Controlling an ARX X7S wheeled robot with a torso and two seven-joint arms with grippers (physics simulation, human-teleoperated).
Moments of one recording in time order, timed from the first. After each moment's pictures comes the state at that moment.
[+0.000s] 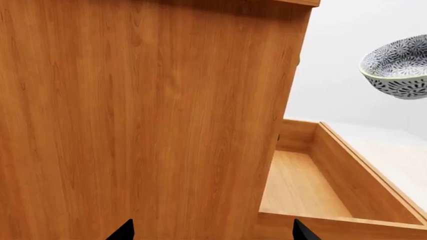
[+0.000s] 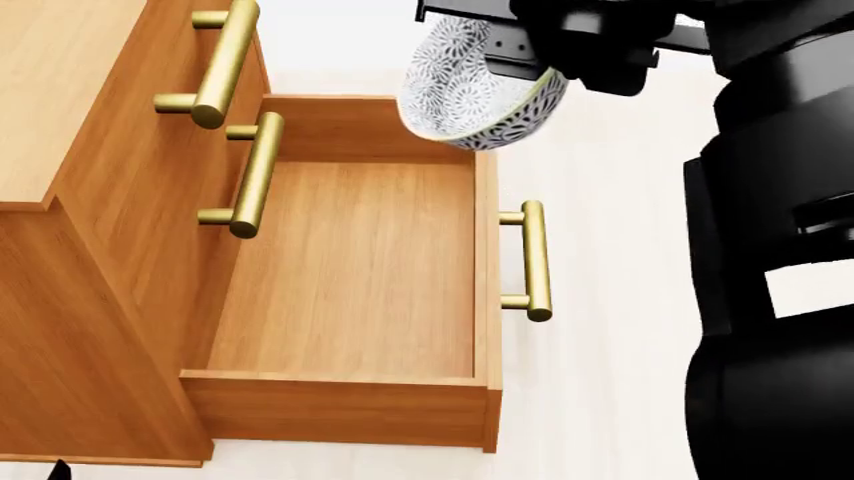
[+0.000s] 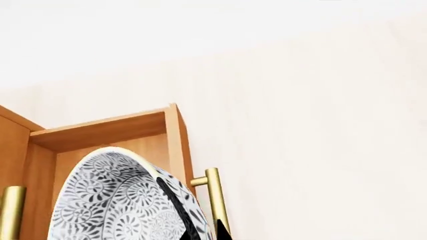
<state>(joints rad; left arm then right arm) 0.34 -0.56 0.15 0.79 -0.53 -0.12 -0.51 1.90 0.14 -0.77 1.15 1.55 1.11 0.87</state>
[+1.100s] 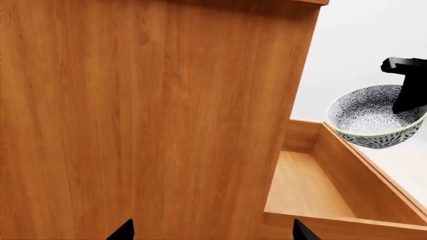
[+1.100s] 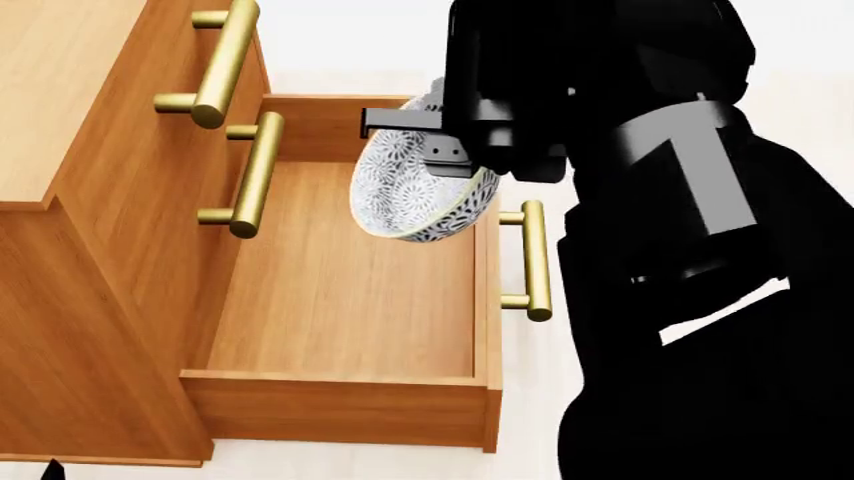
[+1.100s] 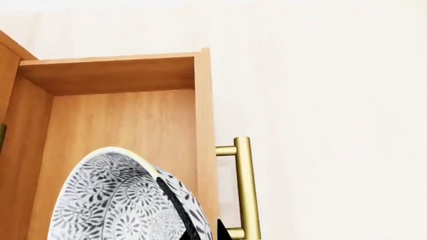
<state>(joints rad) 0.34 -0.57 0.15 0.78 -0.54 -0.10 -0.51 1.81 0.00 -0.95 1.30 1.45 1.05 0.58</state>
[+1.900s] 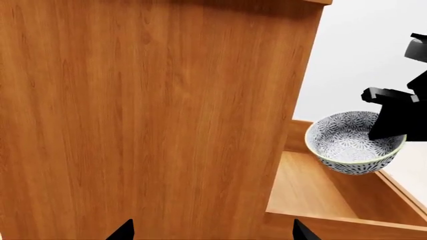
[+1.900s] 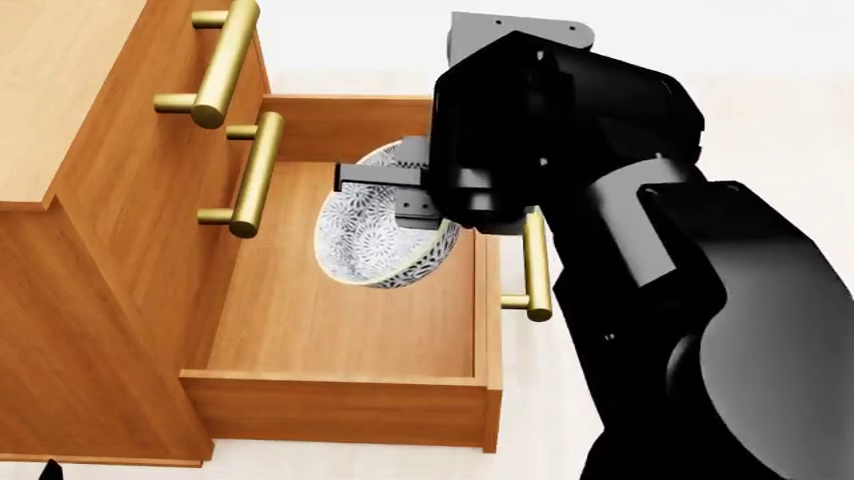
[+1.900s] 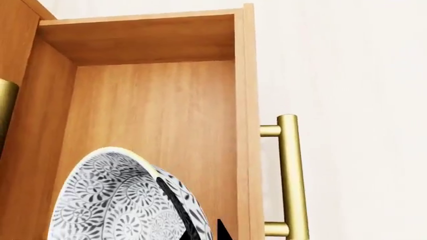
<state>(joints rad) 0.34 -0.57 0.15 0.77 -0.55 -0.09 -0.52 1.72 0.00 -1.34 1.28 1.82 0.91 0.47</state>
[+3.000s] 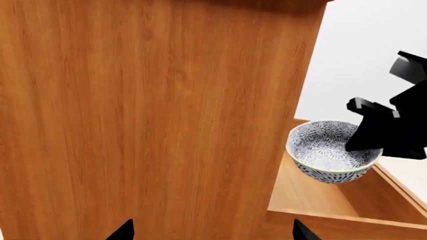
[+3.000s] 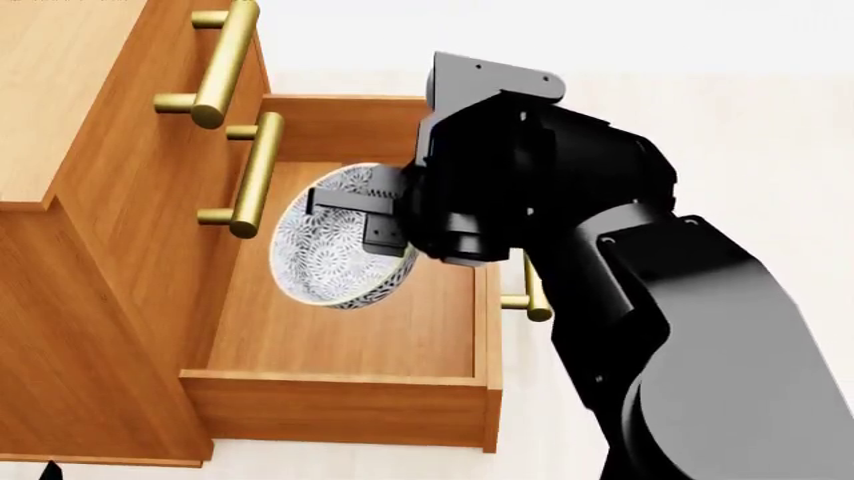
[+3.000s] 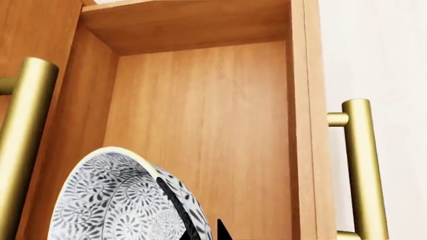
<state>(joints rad) 0.34 -0.58 0.16 0.76 -0.55 -0.07 -0.52 1.66 0.00 -1.57 1.25 2.05 0.77 0.33</state>
